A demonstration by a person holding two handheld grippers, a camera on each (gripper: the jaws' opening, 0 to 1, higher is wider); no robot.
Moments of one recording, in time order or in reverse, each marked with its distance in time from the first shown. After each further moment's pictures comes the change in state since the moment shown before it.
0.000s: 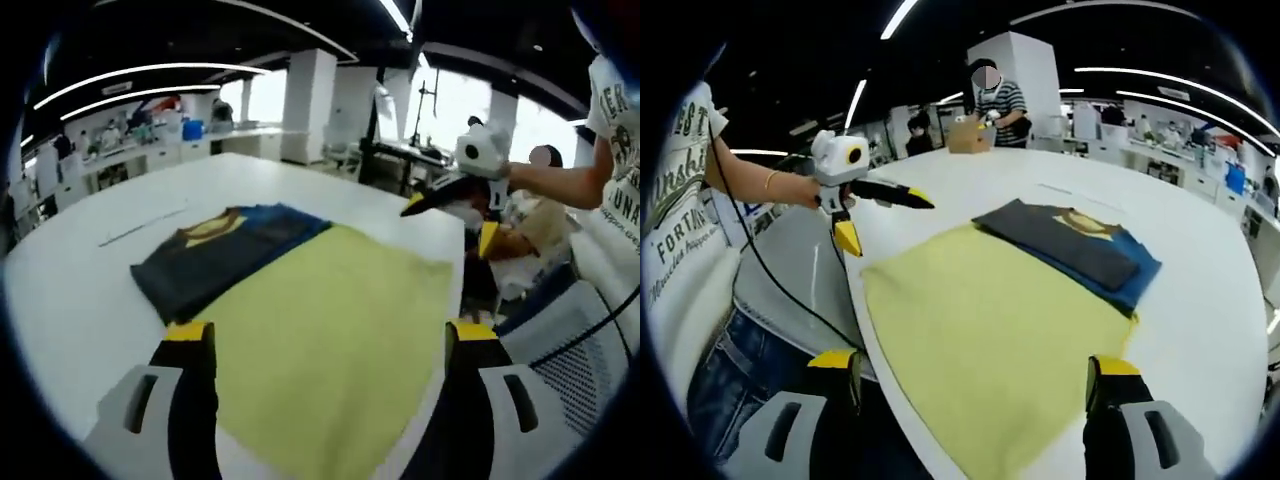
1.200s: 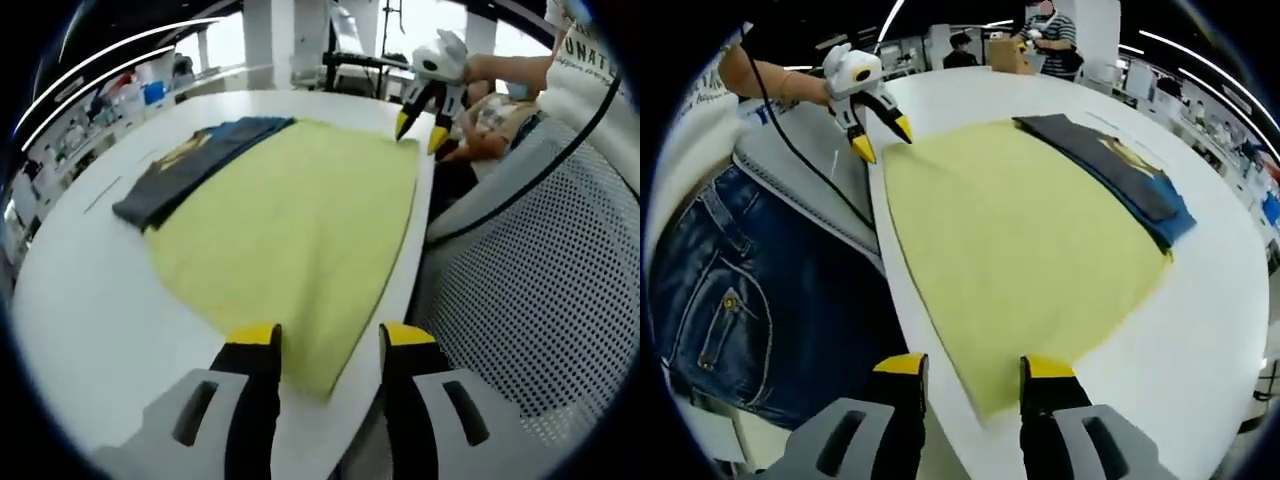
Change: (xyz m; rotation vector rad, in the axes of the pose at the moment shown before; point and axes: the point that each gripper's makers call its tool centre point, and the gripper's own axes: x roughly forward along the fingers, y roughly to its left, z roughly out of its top) left arm -0.032 -0.021 -0.097 0.163 0.321 -0.037; right arm -0.005 0.004 -0.091 -0.194 0.367 0.056
